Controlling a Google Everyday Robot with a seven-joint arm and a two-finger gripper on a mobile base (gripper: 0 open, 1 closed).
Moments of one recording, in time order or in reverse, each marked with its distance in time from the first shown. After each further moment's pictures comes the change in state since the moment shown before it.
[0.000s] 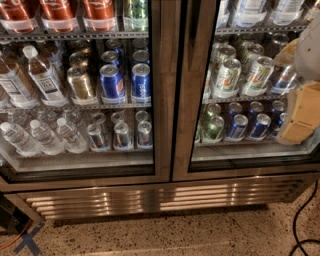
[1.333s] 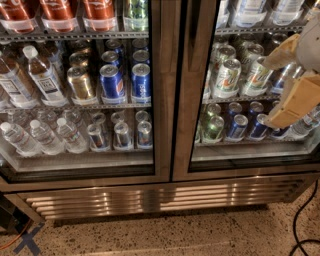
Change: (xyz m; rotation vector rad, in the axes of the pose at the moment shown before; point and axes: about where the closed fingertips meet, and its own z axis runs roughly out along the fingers) arm -0.017 -0.011 -0.003 -0.010 -0.190 0.006
